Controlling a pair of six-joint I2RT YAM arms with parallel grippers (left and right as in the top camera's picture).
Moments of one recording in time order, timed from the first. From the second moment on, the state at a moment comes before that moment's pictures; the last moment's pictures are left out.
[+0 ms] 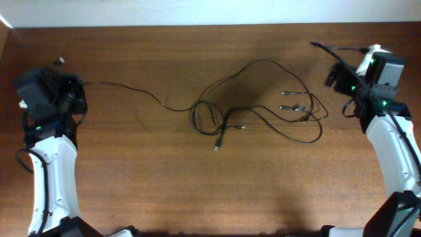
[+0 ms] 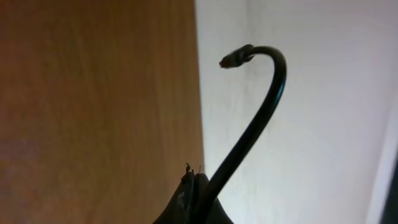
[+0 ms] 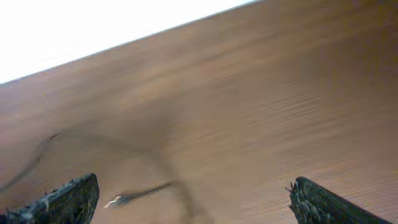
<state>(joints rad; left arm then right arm) 0.41 1.42 1.09 -0.23 0.21 -1.26 -0.20 1.54 1.12 -0.27 -0.11 0.18</state>
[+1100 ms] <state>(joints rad) 0.41 1.42 1.09 -0.32 0.17 -1.26 -0.08 2.12 1.13 0.29 -0.18 -0.37</state>
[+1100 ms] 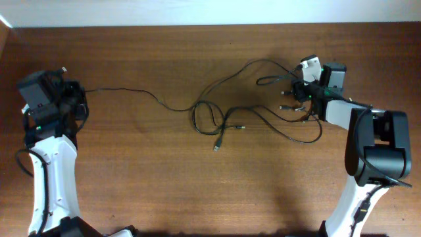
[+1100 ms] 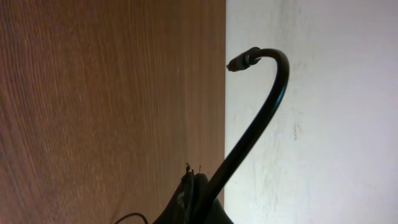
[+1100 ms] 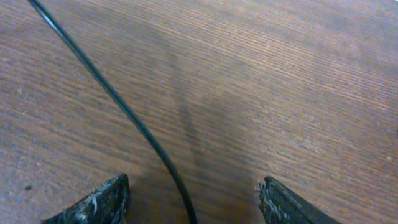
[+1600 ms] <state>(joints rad) 0.41 1.42 1.09 -0.37 0.17 -1.26 -0.11 2.15 1.24 0.15 -0.04 -0.25</state>
